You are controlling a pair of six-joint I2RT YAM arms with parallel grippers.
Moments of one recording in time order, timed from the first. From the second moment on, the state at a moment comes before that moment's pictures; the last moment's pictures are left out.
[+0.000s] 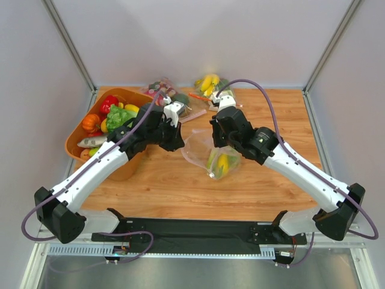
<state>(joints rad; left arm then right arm) -0.61 1.30 1.26 -0.63 0.27 -0.20 0.83 1.34 1.41 -0.72 0.33 0.36</state>
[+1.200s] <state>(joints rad) -0.81 1.20 0.96 -0.04 0.39 -0.12 0.85 1.39 1.35 -0.63 0.22 0.43</state>
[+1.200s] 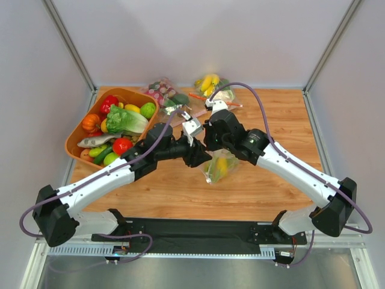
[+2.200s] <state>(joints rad) -0.97 1.25 0.82 0.00 0.34 -0.10 0.85 1.36 1.34 -0.64 0.23 0.44</state>
